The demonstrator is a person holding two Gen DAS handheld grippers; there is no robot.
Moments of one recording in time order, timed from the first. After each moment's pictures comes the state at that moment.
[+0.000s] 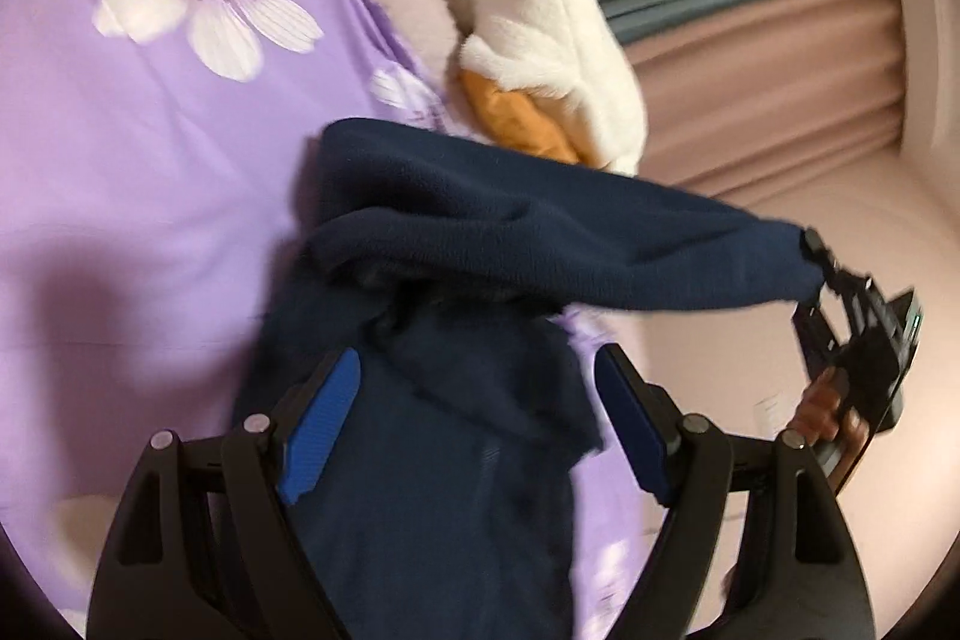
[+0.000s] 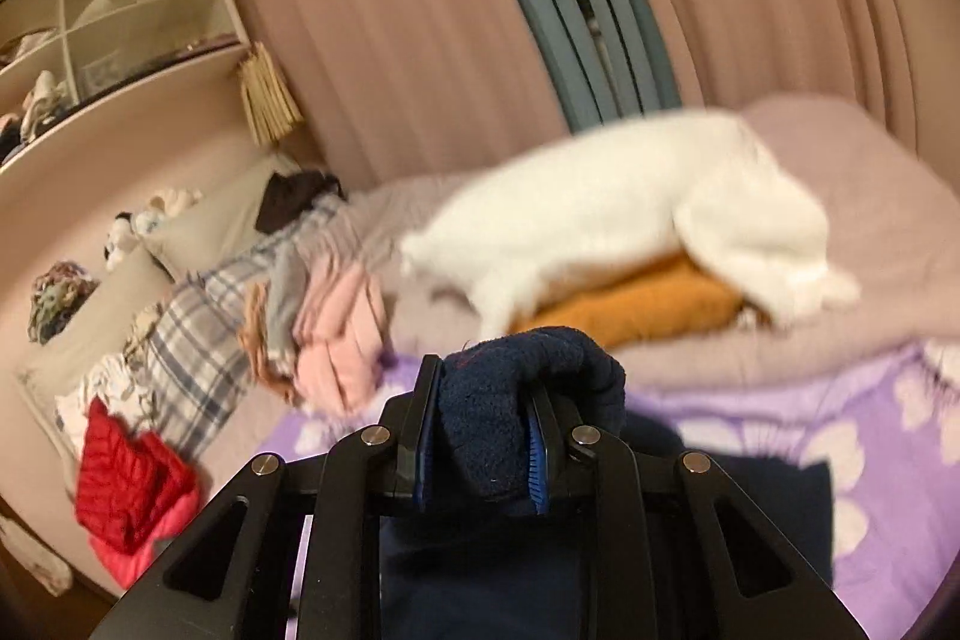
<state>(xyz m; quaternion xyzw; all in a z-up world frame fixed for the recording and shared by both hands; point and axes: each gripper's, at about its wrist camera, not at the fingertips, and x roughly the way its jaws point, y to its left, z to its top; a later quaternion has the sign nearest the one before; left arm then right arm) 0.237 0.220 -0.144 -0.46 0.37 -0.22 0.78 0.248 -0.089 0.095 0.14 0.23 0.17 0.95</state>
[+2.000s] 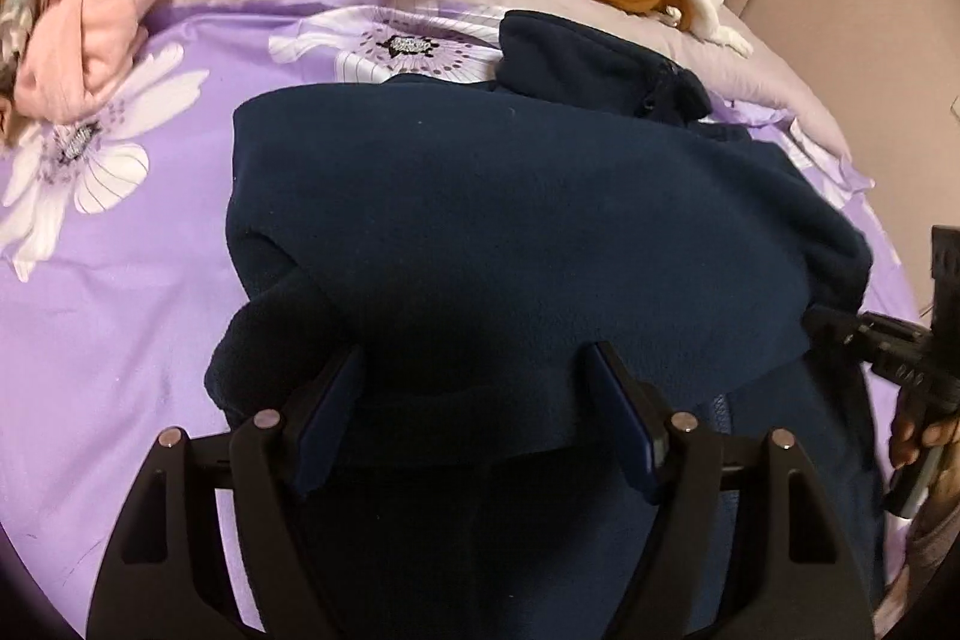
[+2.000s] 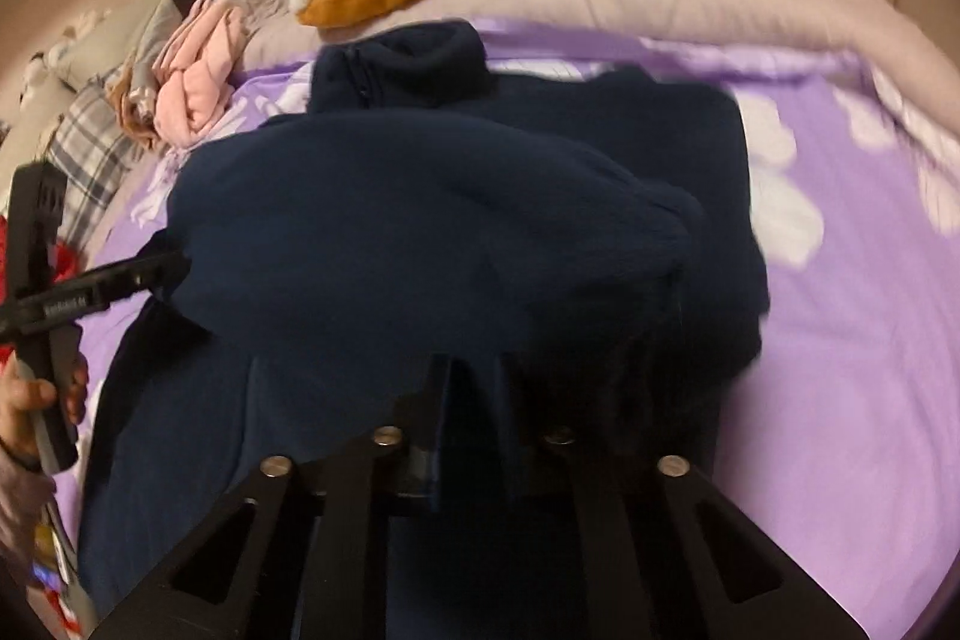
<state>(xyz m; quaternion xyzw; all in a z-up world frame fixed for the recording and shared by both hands) 0.285 0.100 -0.178 -0.04 0.47 -0.17 0.87 0.200 -0.185 -0.152 0.09 0.46 0.13 0.88</state>
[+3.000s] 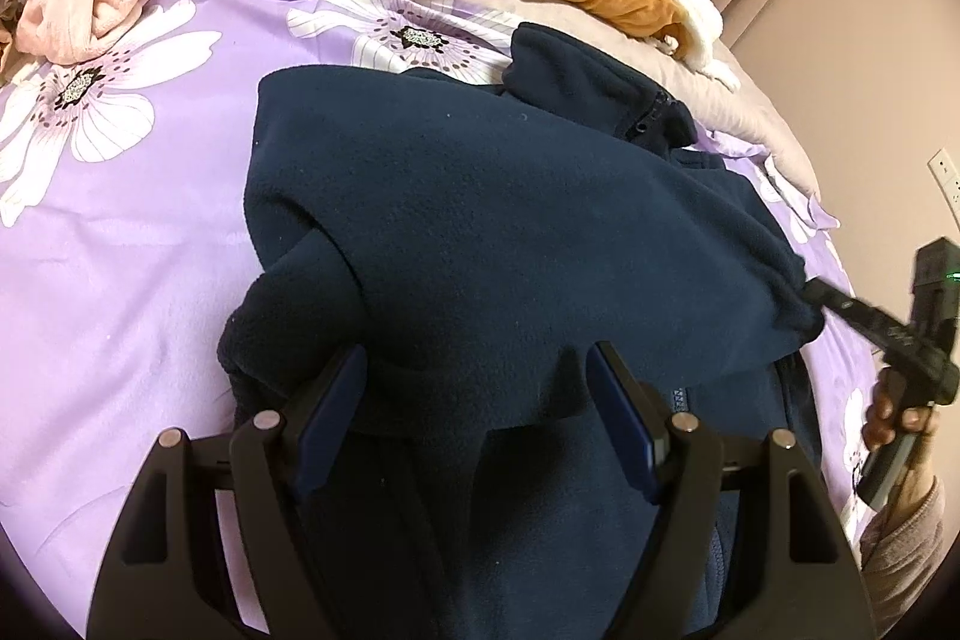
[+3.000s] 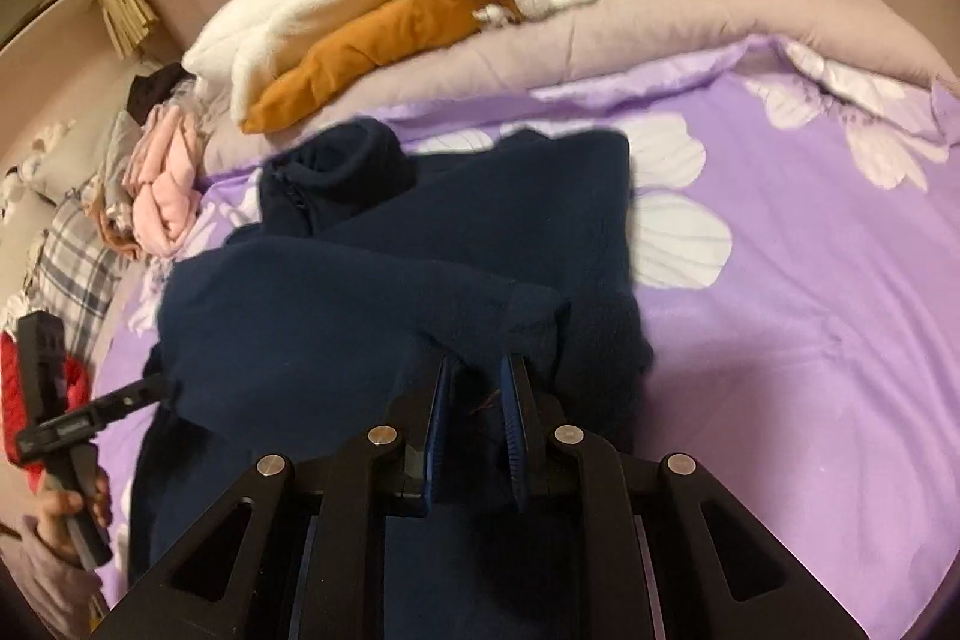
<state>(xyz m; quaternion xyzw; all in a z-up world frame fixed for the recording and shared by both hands) 0.282 0.125 -0.171 -0.11 0.48 -0.20 0.85 0.197 -0.219 -0.115 0.15 0.40 0.08 0.90</state>
